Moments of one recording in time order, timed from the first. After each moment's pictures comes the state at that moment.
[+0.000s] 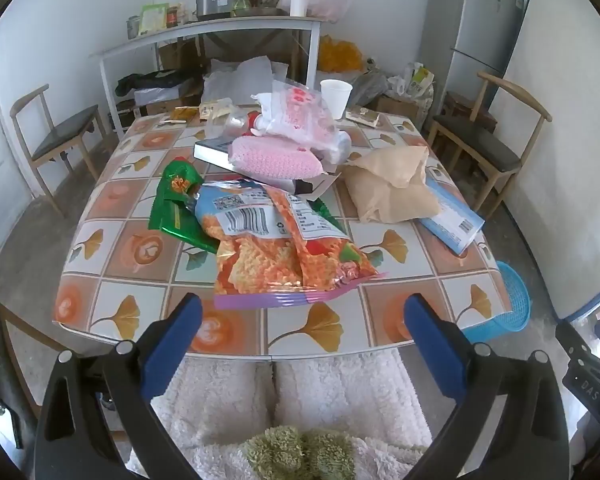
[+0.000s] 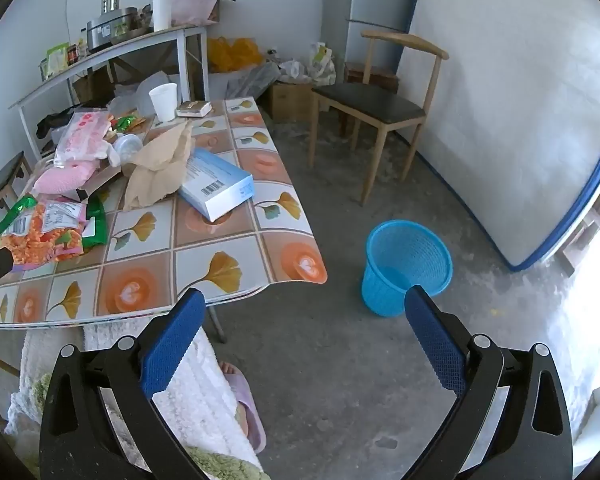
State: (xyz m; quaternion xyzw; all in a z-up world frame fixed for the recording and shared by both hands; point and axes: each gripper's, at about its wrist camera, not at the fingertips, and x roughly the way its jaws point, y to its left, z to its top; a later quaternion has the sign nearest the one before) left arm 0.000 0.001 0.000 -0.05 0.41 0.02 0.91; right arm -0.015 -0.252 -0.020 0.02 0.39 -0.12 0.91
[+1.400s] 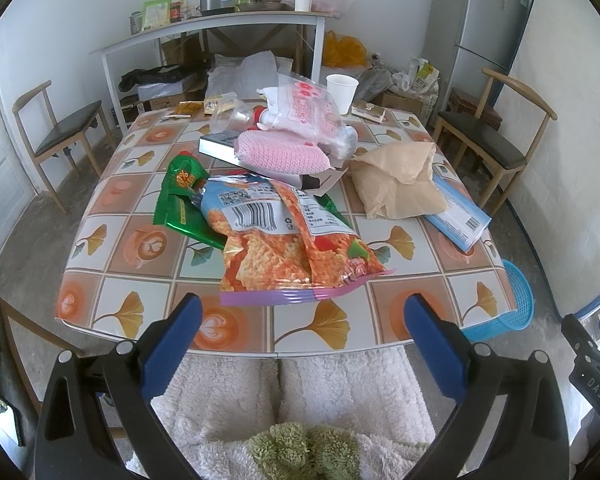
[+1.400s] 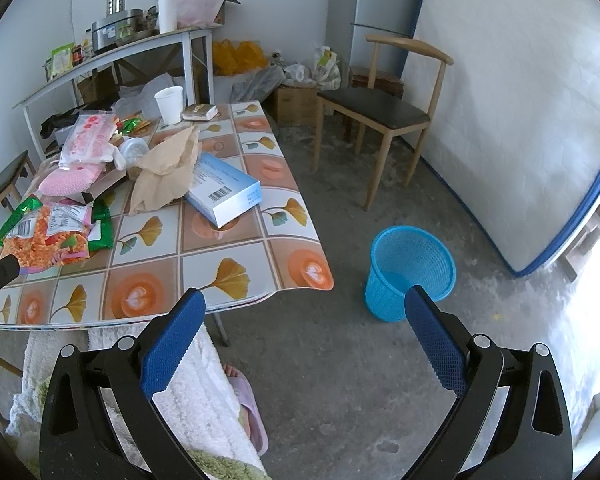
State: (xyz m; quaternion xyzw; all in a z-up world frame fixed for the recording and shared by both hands) left arm 0.002 0.001 -0.008 -0.04 0.42 0.02 0.91; right arm -0.014 -0.244 -0.017 0.02 0.39 -0.12 0.91
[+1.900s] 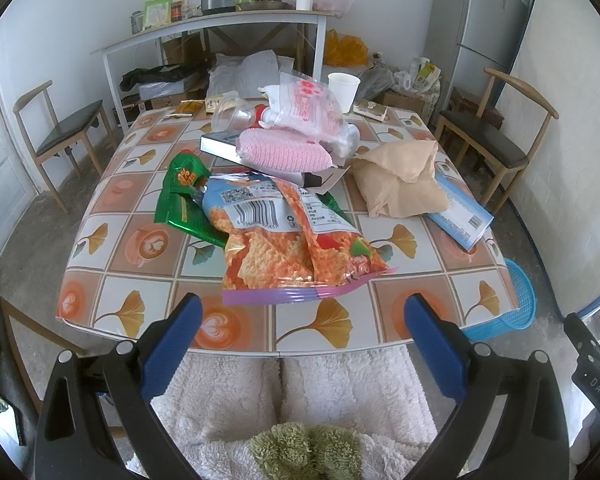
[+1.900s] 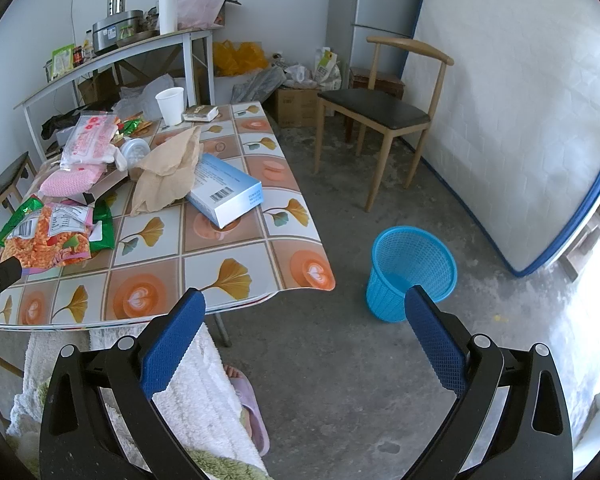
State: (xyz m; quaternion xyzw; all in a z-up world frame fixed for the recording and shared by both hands) left arm 0.002 0.001 -0.008 -0.04 0.42 0.02 0.91; right arm -0.011 -0.244 -0.018 0.02 0.38 -0.12 0.92
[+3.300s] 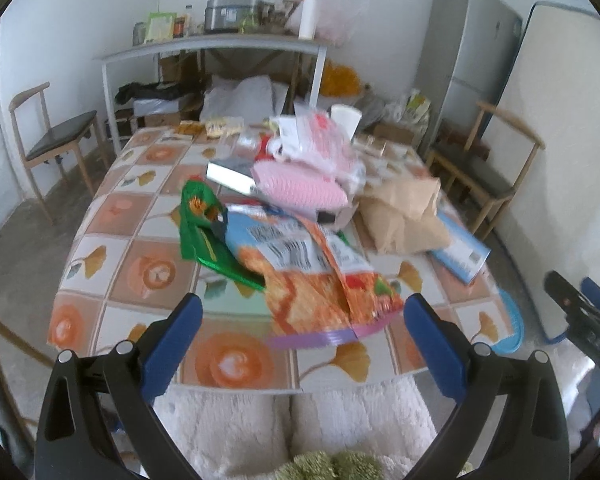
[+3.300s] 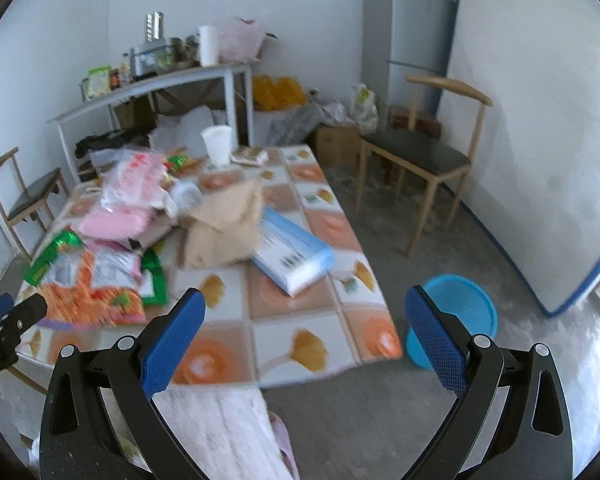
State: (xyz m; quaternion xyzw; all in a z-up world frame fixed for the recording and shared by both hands) left arm 0.001 0.056 -0.004 -0.08 0.35 -0.02 0.93; right arm 0.033 -0.196 0.006 0.02 0.31 -0.05 0.95
